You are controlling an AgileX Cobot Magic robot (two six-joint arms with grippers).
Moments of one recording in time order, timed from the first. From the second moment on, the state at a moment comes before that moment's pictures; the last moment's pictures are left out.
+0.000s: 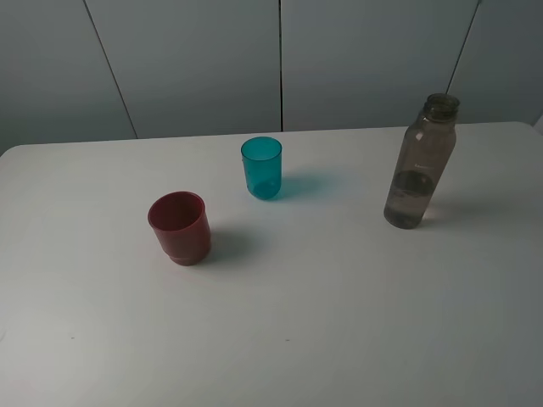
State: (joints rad) left arm 0.07 0.00 -0.52 0.02 1.10 0.23; right arm -0.04 0.00 -0.51 0.09 1.10 -0.09
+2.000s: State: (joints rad) left arm 0.07 0.00 -0.52 0.02 1.10 0.23; right arm -0.03 0.00 -0.51 0.09 1.10 -0.08
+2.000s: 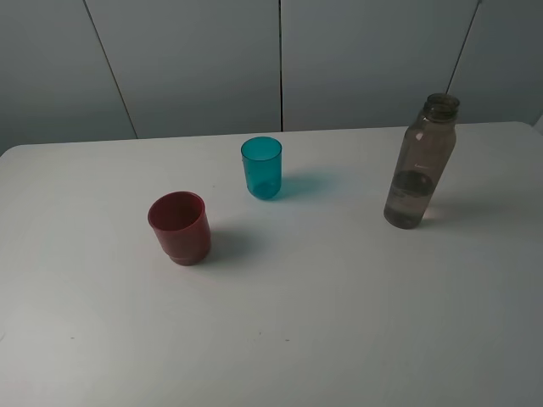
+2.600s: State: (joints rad) left arm 0.07 0.00 -0.52 0.02 1.10 0.23; right arm -0.03 0.00 -0.51 0.07 1.10 -0.04
